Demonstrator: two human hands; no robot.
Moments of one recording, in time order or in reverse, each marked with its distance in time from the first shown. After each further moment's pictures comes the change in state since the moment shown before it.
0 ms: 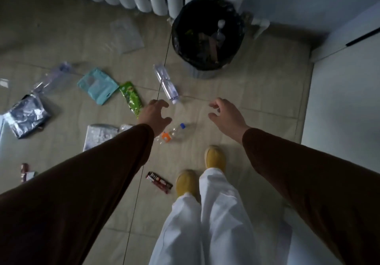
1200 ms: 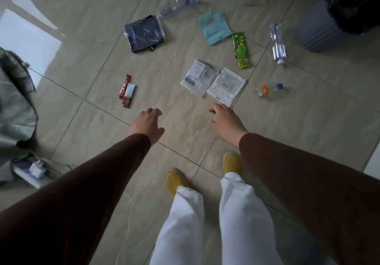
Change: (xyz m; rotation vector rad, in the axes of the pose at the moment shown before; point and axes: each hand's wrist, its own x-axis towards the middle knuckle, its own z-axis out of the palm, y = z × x) left_hand -0.400 -0.494 -0.053 0.107 0.114 -0.258; right_hand -0.270 -0.290 0.416 -0.352 -0.236 -0.236
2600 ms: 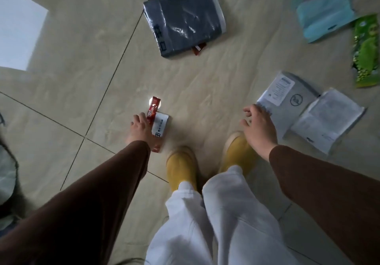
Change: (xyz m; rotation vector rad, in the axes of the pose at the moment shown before) left_hand 0.375 -0.297 0.128 -0.004 -0.234 -0.313; right_hand 0.403 -0.055 0.182 0.079 0.084 0.289
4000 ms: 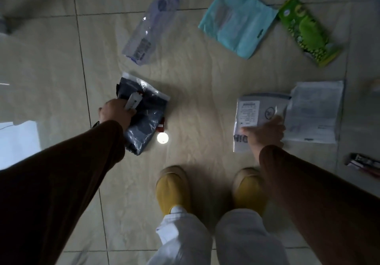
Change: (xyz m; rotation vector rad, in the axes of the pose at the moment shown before) left_hand 0.225 0.211 -0.174 0.390 0.215 0.364; right_hand 0.097 0.044 -0.020 0.526 0.272 0.973
